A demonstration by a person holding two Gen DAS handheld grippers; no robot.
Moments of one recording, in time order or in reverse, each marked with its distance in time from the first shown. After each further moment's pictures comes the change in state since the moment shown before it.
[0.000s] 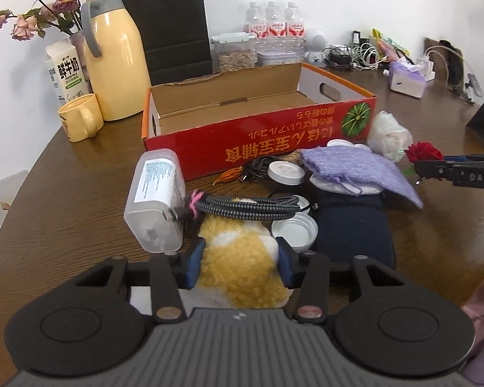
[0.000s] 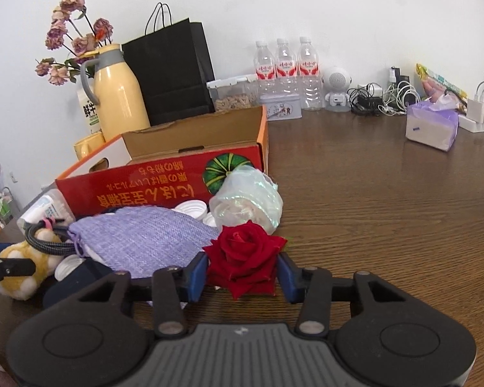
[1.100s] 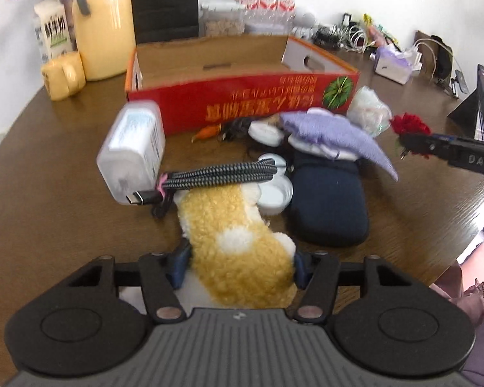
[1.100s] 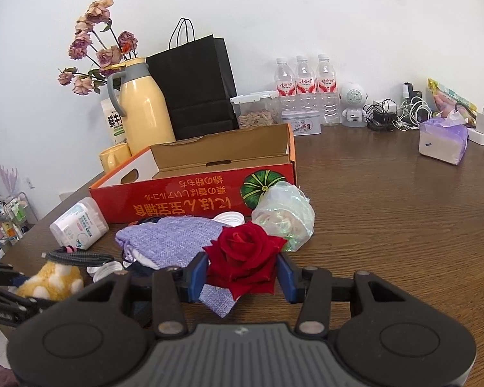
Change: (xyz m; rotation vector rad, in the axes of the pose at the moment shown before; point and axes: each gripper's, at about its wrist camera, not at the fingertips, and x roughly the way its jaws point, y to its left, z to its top) left arm -0.003 0.004 -0.019 -0.048 0.098 -0.094; right arm -0.026 0.024 0.000 -0.014 -0.046 0.050
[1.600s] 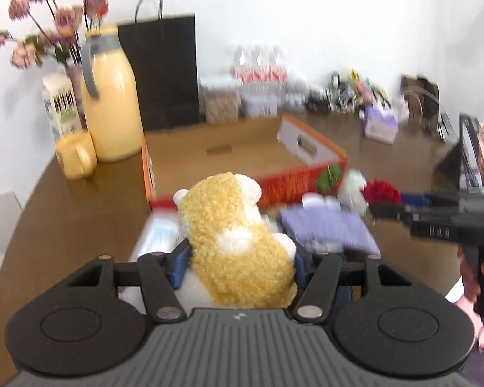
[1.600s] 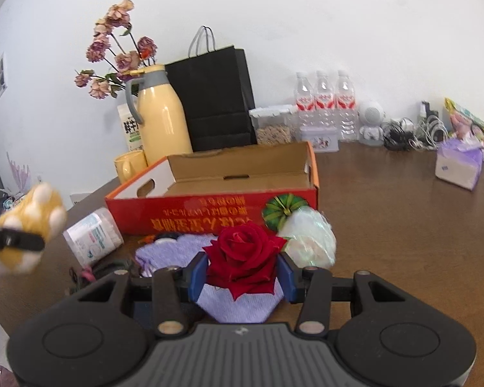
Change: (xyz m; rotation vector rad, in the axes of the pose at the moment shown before) left arm -0.054 0.002 0.057 0.035 -0.221 0.008; right arm 0.004 0.021 0.024 -0.065 -0.048 0.048
